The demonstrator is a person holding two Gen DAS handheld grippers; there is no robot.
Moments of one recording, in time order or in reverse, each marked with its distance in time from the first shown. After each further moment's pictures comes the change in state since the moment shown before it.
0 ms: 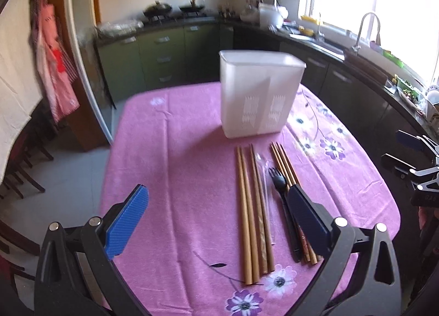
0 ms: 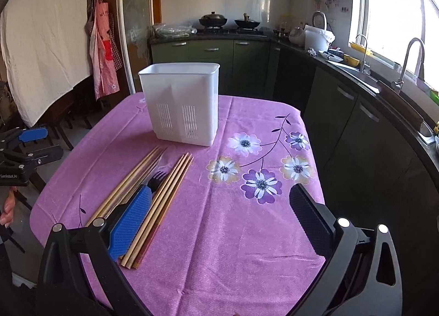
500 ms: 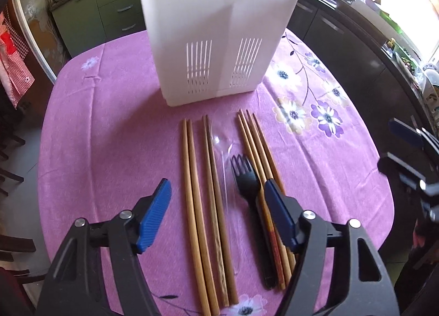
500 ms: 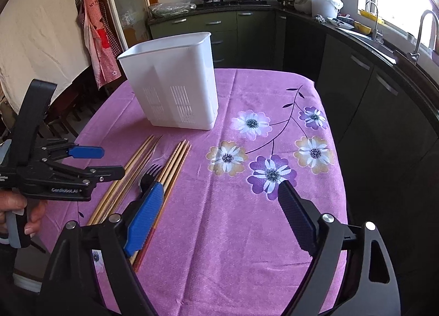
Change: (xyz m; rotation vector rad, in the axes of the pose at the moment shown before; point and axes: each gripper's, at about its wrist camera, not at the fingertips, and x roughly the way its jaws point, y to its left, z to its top) left arm 0.113 -0.056 0.032 0.053 0.317 -0.114; right arm 0.052 -0.018 0.007 0.078 0.138 0.091
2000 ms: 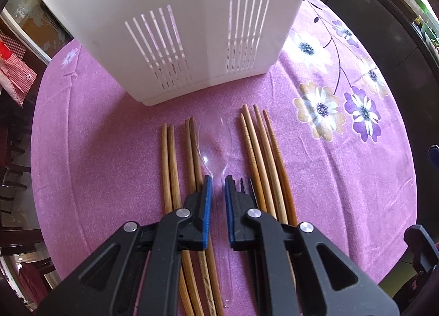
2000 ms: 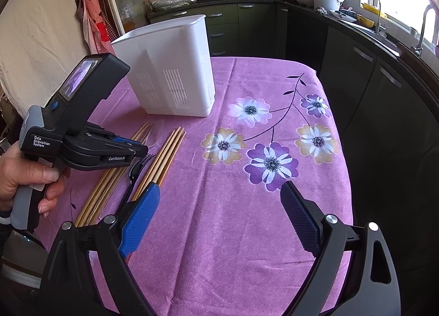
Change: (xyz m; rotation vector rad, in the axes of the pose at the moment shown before) left arm 0.087 -0.033 0.047 0.019 0.198 0.107; right arm 0.011 -0.006 -0.008 -0.006 0.024 0.003
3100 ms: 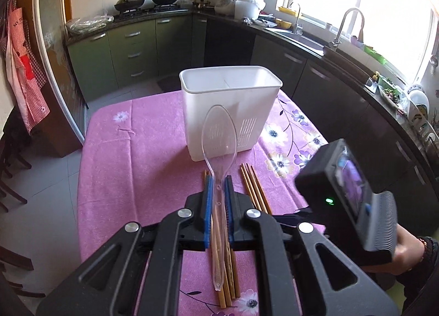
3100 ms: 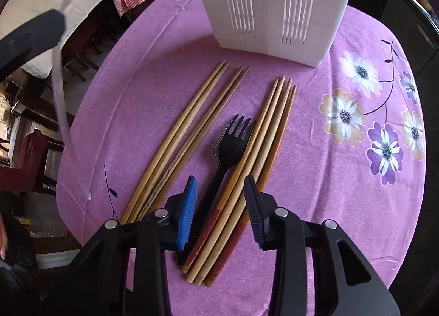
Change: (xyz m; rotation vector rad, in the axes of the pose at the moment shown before) left arm -0.158 0.068 -0.088 -0.028 -0.472 -0.103; right arm 0.090 0.120 0.023 -0.051 0.444 0.147
